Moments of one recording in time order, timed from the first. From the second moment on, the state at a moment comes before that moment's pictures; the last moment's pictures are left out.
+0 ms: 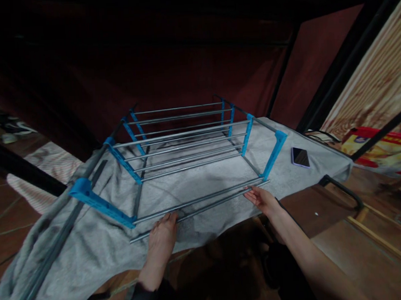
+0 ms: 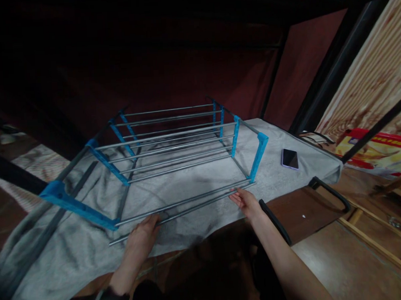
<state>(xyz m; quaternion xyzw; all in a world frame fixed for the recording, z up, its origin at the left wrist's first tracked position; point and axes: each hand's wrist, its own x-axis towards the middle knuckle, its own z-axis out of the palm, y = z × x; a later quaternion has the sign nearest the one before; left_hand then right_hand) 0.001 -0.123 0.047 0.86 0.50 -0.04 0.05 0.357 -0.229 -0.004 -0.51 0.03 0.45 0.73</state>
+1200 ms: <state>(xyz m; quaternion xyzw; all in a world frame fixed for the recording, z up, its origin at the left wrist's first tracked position) 0.005 -0.128 0.032 0.89 0.45 -0.03 -0.04 0.365 -0.233 -0.019 -0.53 0.04 0.40 0.74</state>
